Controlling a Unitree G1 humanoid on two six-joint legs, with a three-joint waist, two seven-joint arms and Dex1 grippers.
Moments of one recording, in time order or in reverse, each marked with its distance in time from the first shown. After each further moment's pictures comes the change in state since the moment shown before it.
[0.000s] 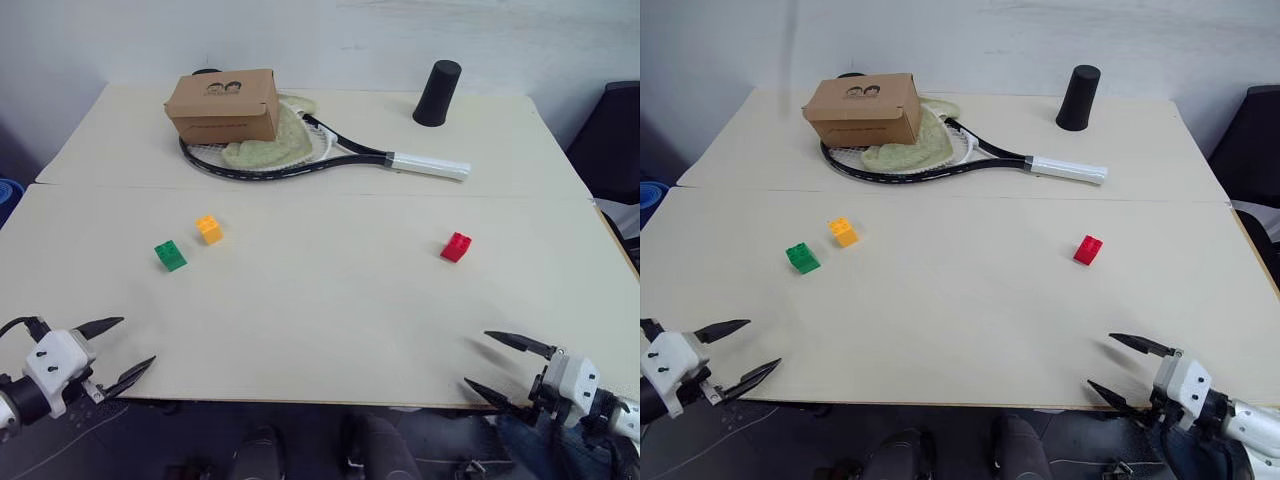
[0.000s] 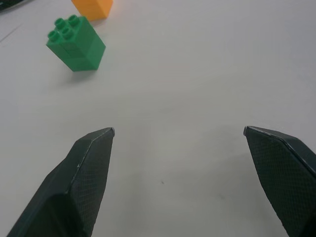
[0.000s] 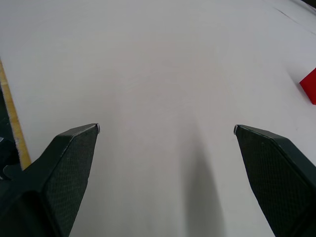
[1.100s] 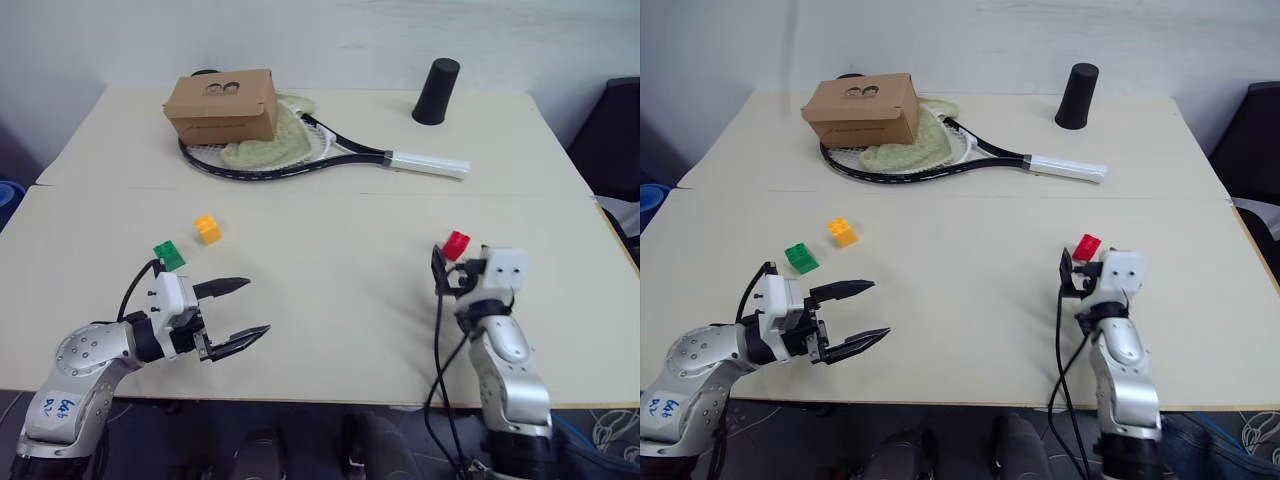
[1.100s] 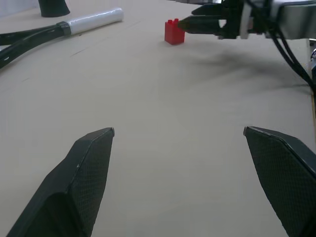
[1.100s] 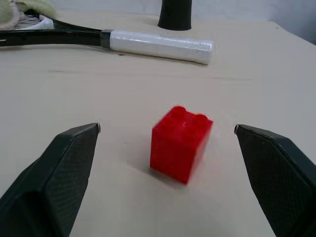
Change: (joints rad) left arm -0.353 -0.069 -0.386 -0.295 -0.219 0.381 -0.023; right arm -0.462 0.583 0.114 -0.290 -0.321 0.711 -1.154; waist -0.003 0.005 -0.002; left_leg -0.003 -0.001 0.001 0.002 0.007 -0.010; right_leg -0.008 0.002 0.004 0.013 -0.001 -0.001
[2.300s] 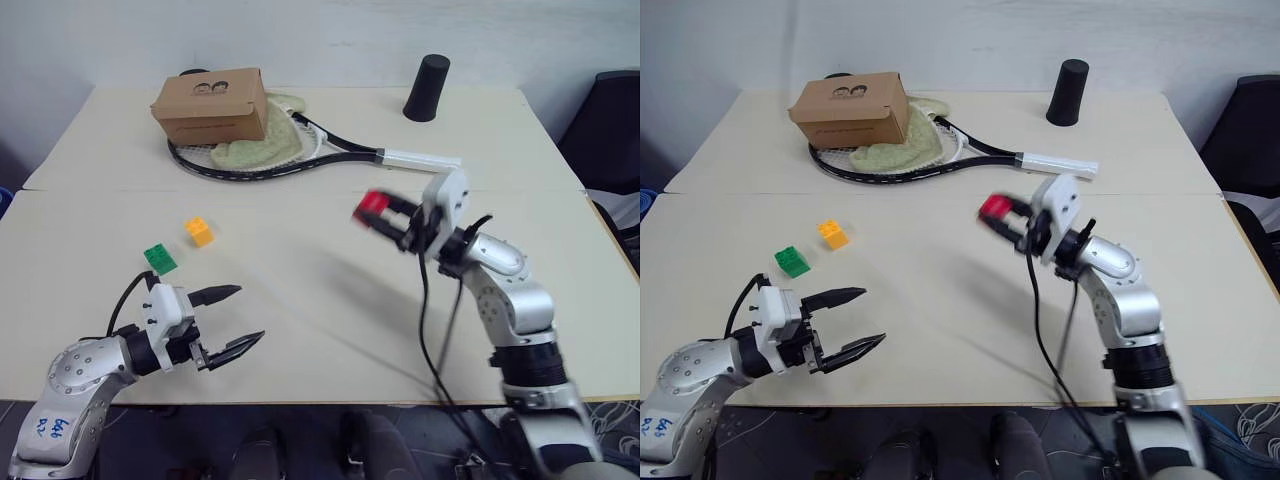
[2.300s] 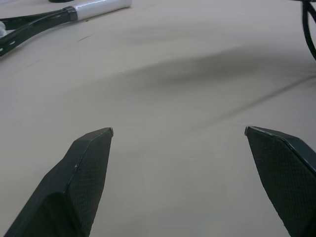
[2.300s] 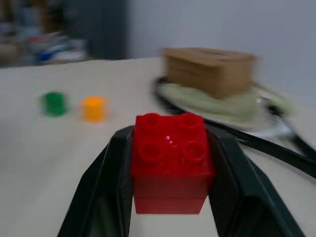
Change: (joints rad) left arm 0.116 -0.013 0.053 -0.050 0.024 -0.003 0.048; right arm -0.404 -0.383 0.275 0.238 0.295 -0.087 1.099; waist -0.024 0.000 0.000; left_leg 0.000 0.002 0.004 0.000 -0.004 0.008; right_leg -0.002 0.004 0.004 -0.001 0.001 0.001
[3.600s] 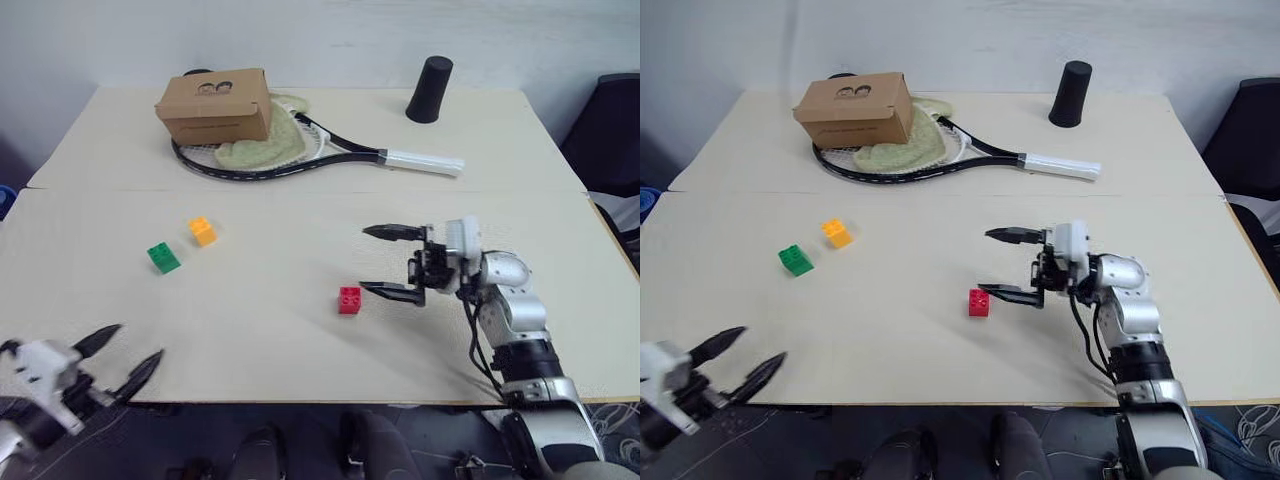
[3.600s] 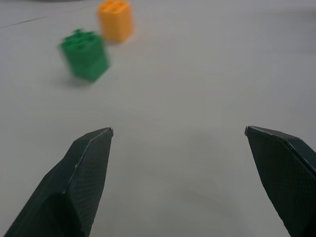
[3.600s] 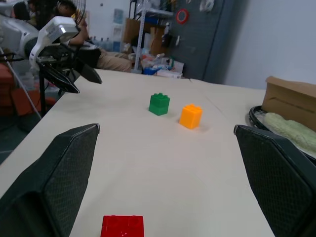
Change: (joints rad) left arm 0.366 -0.196 0.486 0.138 -0.013 -0.125 0.122; right arm 0.076 0.103 -0.152 0.205 0.116 -0.298 0.321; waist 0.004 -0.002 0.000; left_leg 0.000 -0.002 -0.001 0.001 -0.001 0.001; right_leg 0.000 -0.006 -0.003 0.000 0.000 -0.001
